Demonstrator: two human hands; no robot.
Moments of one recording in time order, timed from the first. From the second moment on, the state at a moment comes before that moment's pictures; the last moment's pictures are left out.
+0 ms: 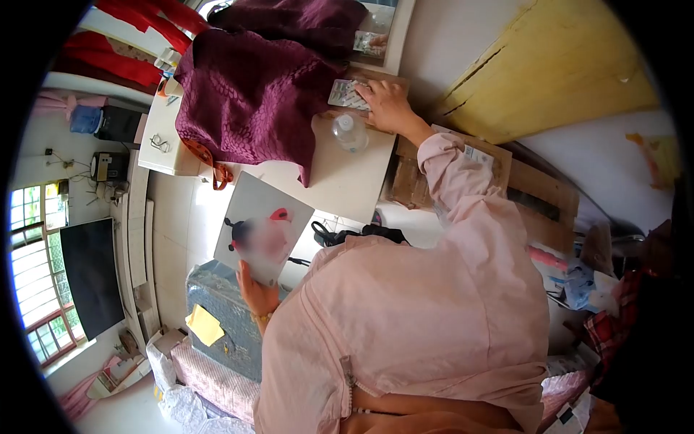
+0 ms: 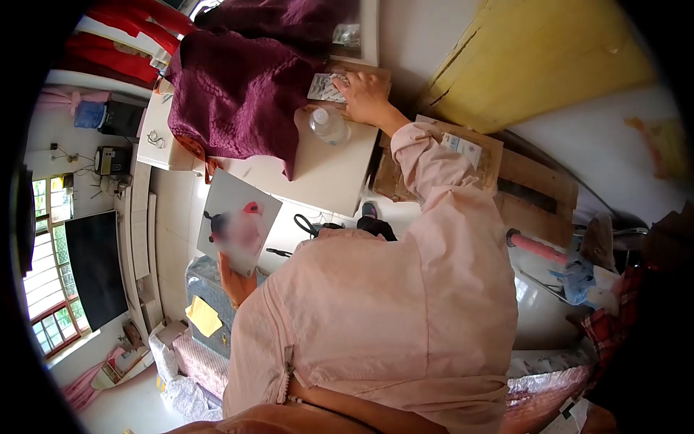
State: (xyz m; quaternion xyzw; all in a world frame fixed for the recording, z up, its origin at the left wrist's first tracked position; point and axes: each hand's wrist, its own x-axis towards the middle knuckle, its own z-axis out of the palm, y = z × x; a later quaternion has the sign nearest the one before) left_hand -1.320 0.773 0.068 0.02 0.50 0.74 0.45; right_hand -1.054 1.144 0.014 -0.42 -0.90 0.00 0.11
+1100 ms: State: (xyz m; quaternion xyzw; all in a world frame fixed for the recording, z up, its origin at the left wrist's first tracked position) left_hand -1.363 0.923 0.097 0.24 0.44 0.67 0.55; right_hand -0.978 1.122 0.042 -0.44 -0.71 0.21 0.52
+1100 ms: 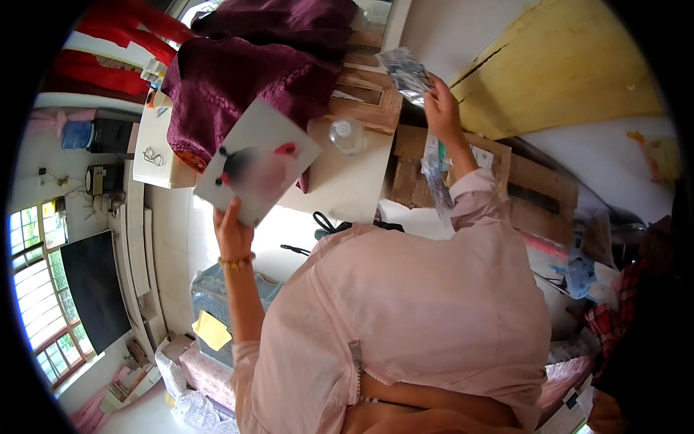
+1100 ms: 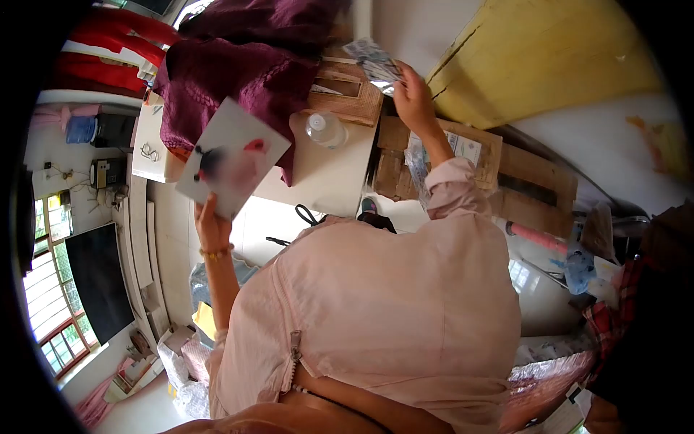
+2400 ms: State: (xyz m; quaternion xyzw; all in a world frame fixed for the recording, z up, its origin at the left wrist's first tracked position) left_hand -1.391 0.878 0.059 0.16 0.33 0.76 0.54; right_hand -1.011 1.187 0.006 -0.33 -0.45 0.71 0.43
